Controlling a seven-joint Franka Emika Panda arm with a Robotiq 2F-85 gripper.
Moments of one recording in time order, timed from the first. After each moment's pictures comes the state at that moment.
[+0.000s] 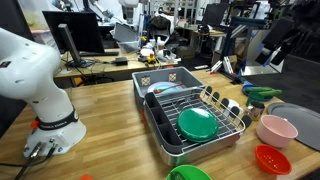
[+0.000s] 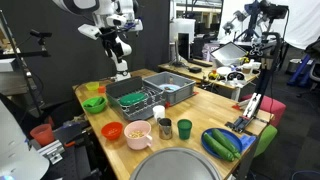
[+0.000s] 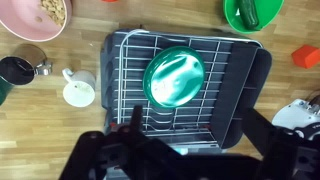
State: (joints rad) arm 0.24 -0.38 0.09 -2.46 0.27 2.27 -0.03
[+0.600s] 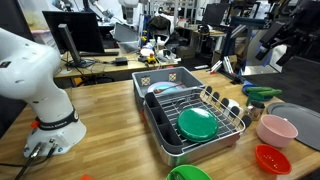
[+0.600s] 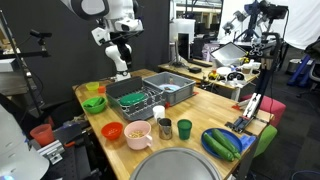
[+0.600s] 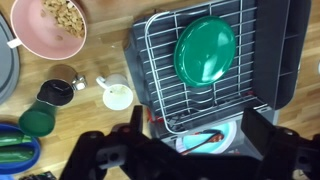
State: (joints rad) arm 0.14 -0.33 0.06 -2.47 0.28 2.36 0.14
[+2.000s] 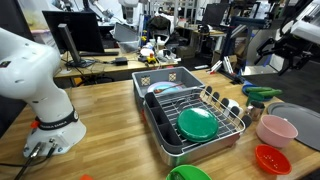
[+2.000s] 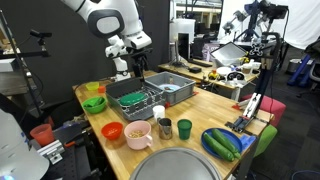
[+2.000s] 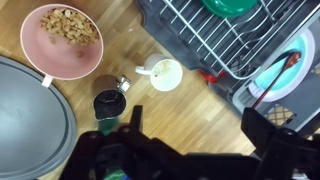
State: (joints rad) arm -0.01 -0.17 0.05 -2.48 0.27 2.59 0.58
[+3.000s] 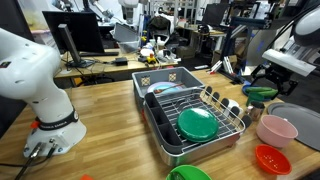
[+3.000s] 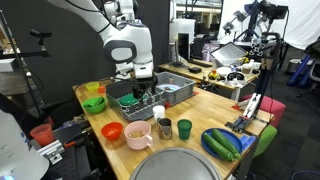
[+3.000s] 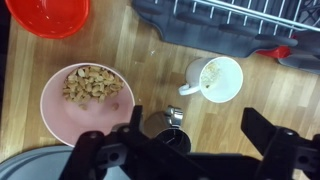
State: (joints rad) arm -0.03 0.08 0.03 -2.45 0.36 2.64 0.95
